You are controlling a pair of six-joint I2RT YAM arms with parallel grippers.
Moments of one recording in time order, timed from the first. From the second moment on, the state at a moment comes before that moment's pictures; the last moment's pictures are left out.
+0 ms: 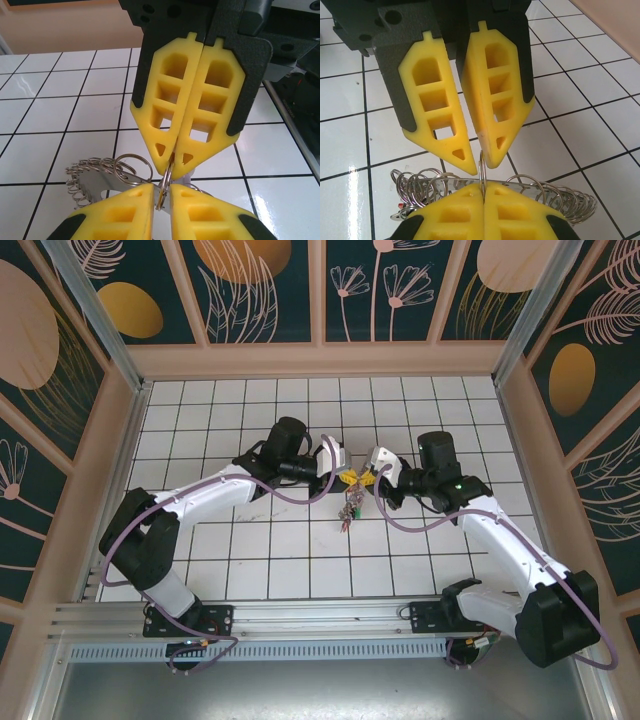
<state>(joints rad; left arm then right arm) -0.70 1.64 1.10 0.00 0.78 0.45 0.39 1.11 0.79 -0.36 -0.70 -0.63</state>
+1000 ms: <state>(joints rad) -0.70 1.64 1.01 0.19 0.82 0.34 0.37 1.09 0.75 -0.29 -0.72 -0.62</state>
